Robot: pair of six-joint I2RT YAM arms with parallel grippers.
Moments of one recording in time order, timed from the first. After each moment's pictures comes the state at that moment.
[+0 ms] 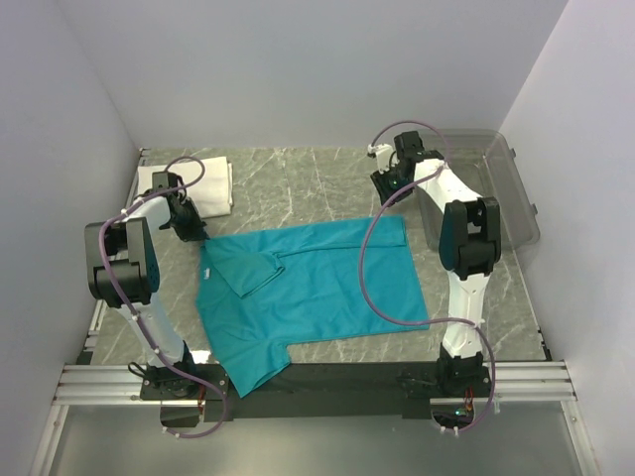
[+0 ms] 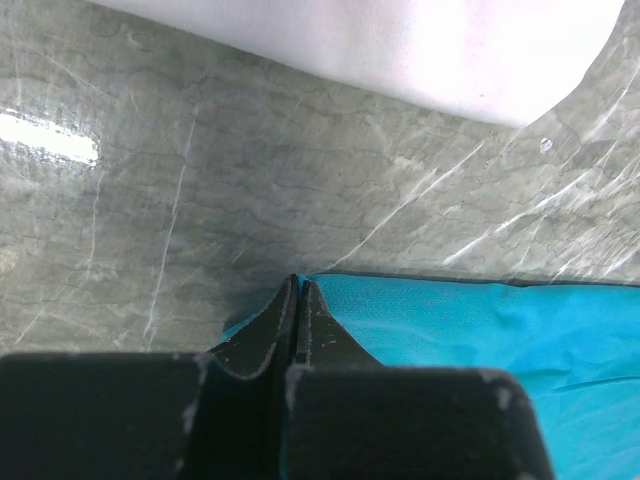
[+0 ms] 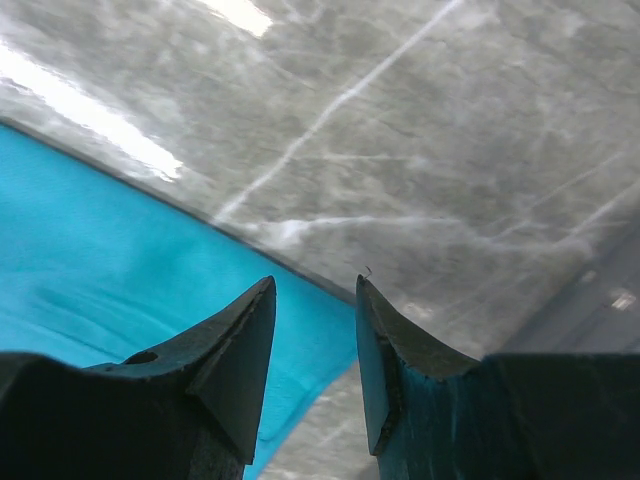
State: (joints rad) left arm 0.14 1.86 1.21 -0.48 0.20 -0.41; right arm 0.16 2.15 1.79 -0.72 -0.21 -0.41
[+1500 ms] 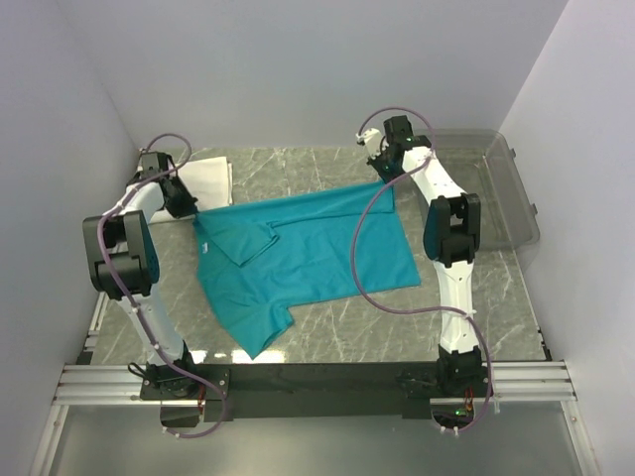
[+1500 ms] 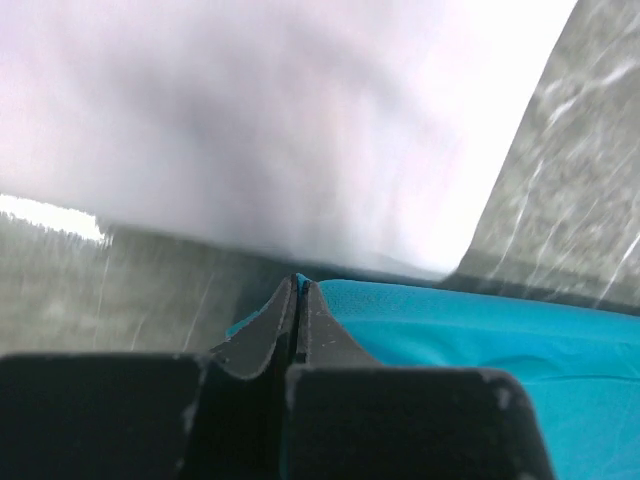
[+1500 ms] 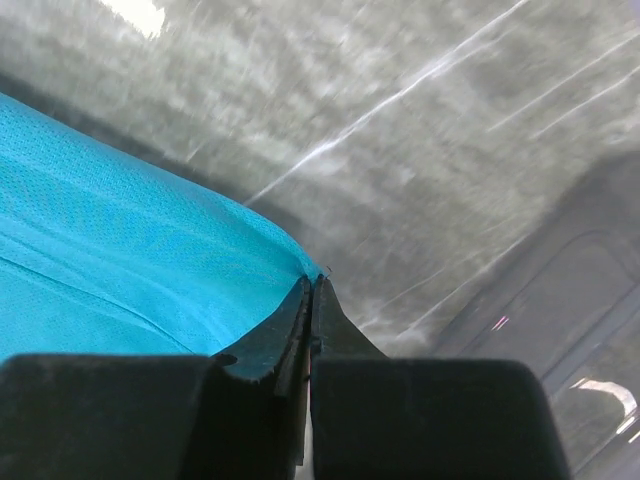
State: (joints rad) left arm 0.18 1.93 1.39 -0.43 0.14 -0.49; right arm 0.19 2.39 2.19 -0.81 -0.06 -0.60
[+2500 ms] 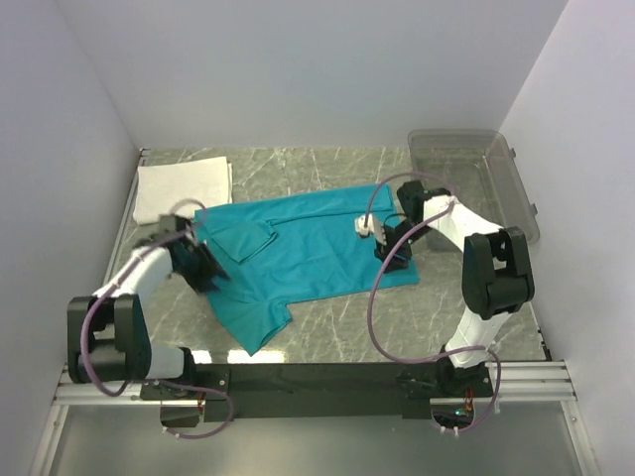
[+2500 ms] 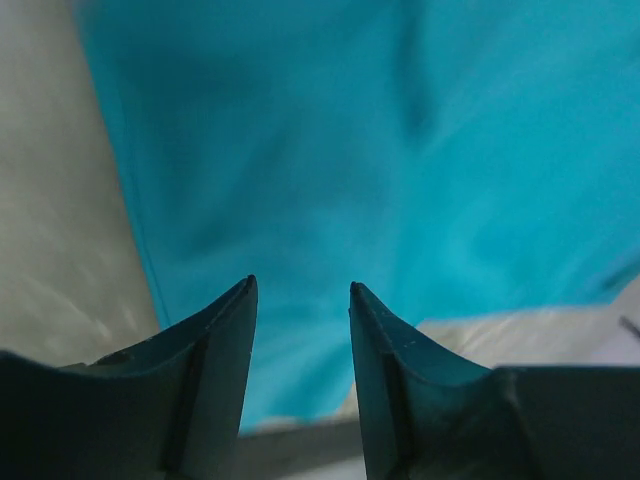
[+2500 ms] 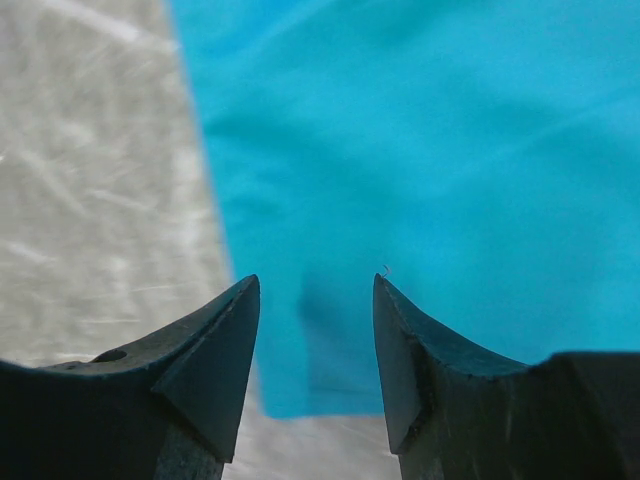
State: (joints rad) left arm 0.10 1.36 0.81 -0.61 0.29 -0.62; right arm 0.21 1.77 1.27 -0.98 -0.58 -1.31
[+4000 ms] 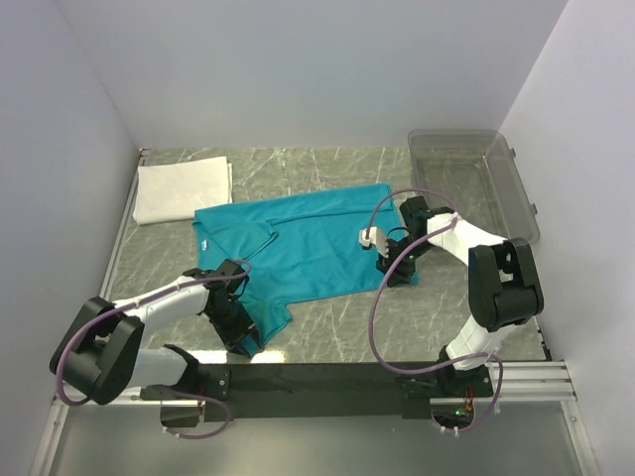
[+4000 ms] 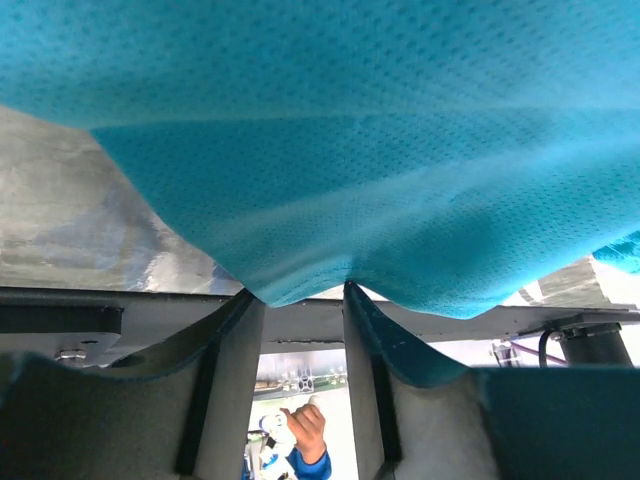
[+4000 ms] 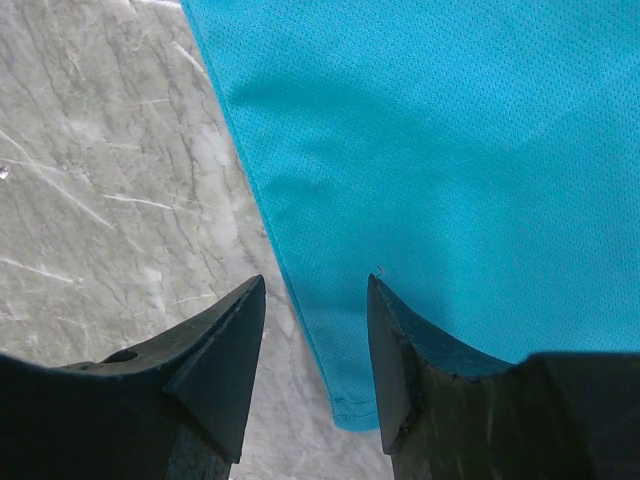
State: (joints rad) left arm -0.50 1.27 0.50 -0.77 0.34 -1.12; right arm 0.21 1.67 1.01 -0.82 -0.53 -1.15
